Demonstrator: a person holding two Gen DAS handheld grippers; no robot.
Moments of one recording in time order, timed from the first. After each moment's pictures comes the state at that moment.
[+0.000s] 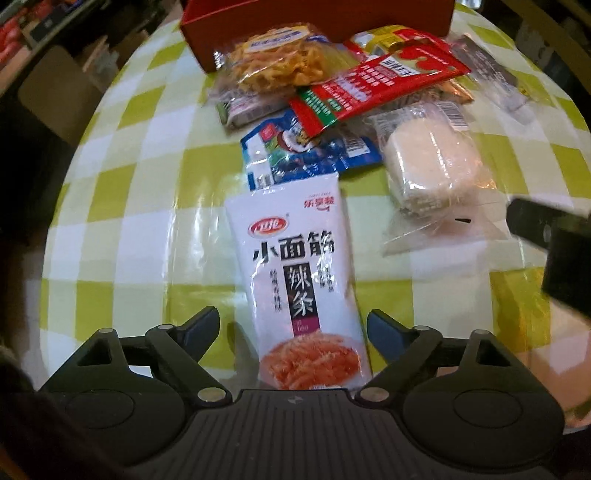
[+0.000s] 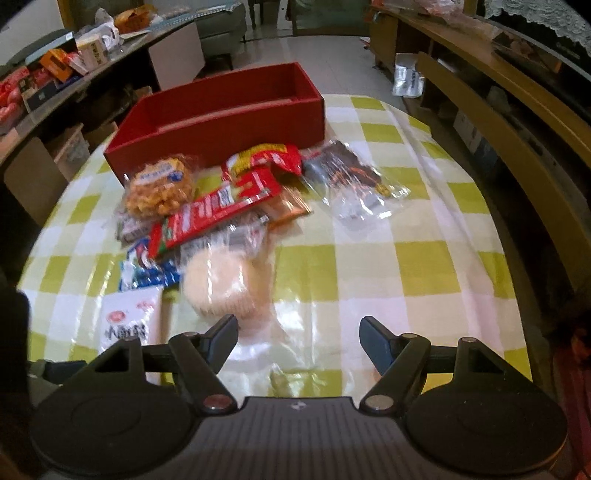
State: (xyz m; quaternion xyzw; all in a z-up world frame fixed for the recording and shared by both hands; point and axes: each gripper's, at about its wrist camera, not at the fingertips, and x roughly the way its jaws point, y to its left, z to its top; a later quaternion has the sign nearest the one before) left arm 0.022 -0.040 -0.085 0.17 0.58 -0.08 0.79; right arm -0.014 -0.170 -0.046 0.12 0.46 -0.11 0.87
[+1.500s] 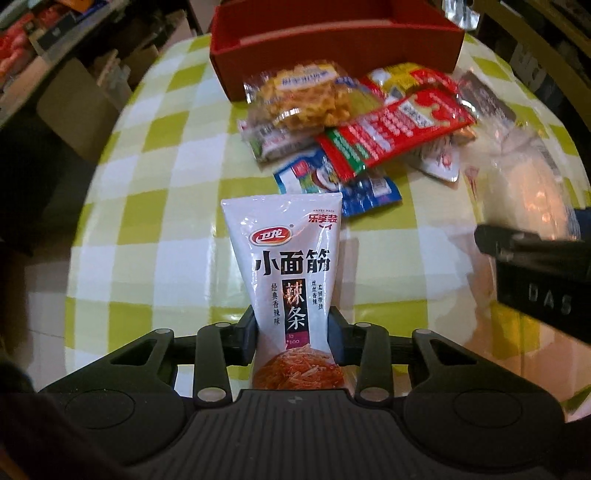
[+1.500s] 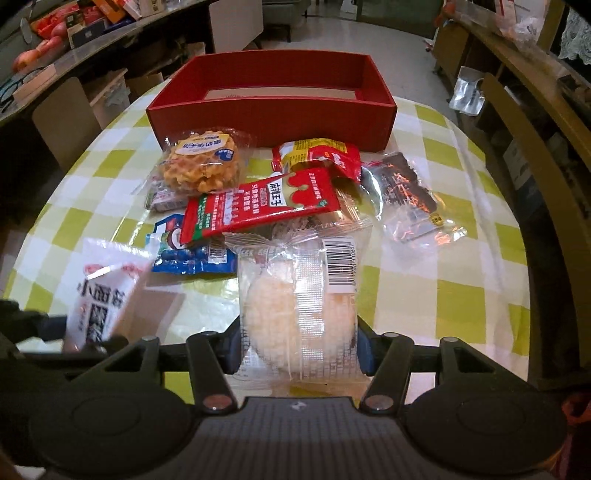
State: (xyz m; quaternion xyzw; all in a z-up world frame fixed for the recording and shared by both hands) left arm 0.037 -0.014 -0.037 0.16 0.56 -0.10 0.81; right arm 0.017 -0.148 -0.045 0.04 0.51 -0.04 0.86
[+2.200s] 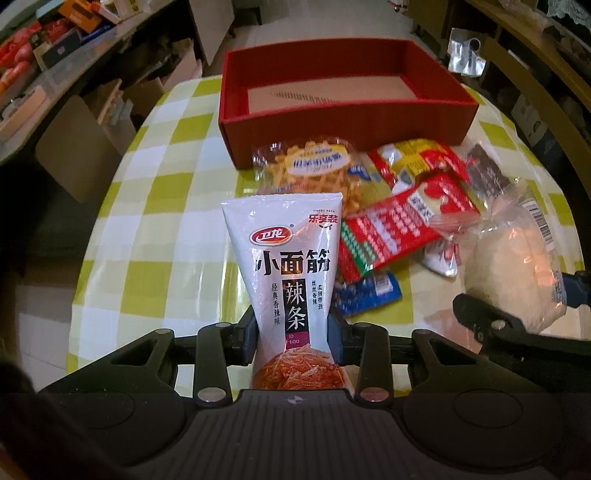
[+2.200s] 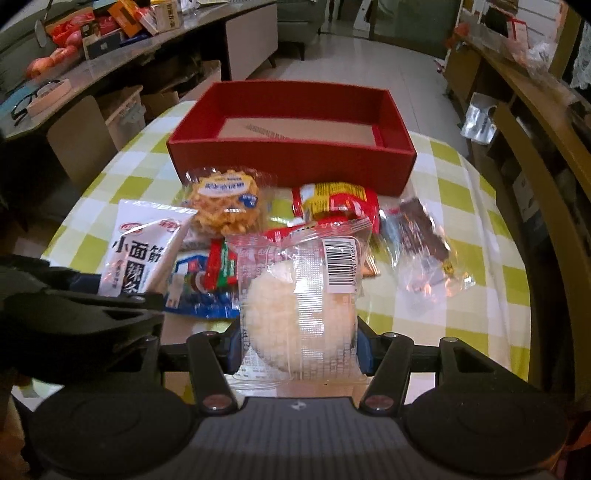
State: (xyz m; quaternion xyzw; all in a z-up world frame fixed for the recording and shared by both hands) left arm 0.093 -0.020 -0.016 0.12 0.53 -0.10 0.83; right arm 0.044 -0.137 -0.018 0.03 0.48 -0.02 0.88
